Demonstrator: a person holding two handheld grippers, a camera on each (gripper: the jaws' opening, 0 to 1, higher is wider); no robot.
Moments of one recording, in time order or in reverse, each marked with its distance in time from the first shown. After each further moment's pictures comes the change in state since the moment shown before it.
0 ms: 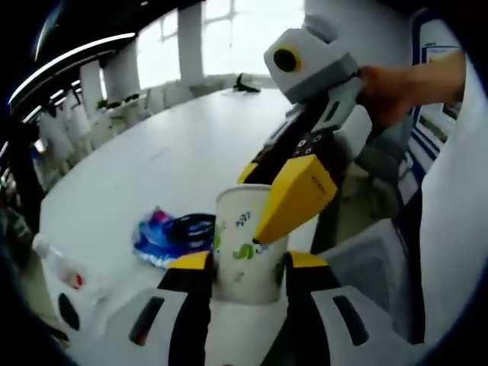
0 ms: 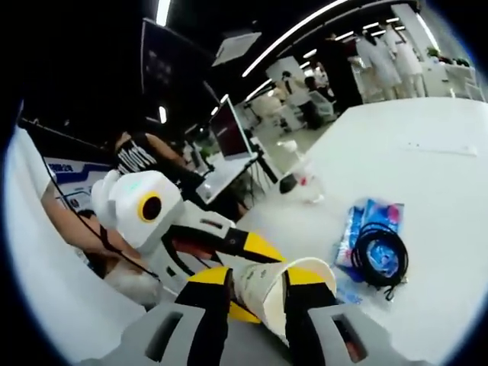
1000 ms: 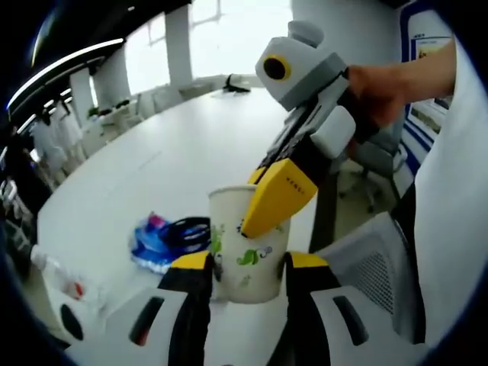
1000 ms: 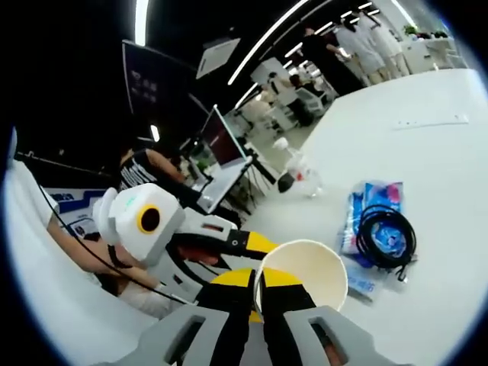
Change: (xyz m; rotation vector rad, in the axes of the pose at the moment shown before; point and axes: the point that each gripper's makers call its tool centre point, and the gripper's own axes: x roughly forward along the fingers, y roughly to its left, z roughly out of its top) left arm 0.001 0.004 -0.001 0.036 -0.007 -0.023; right arm 0.001 0.002 -0.002 0.130 -0.032 0.005
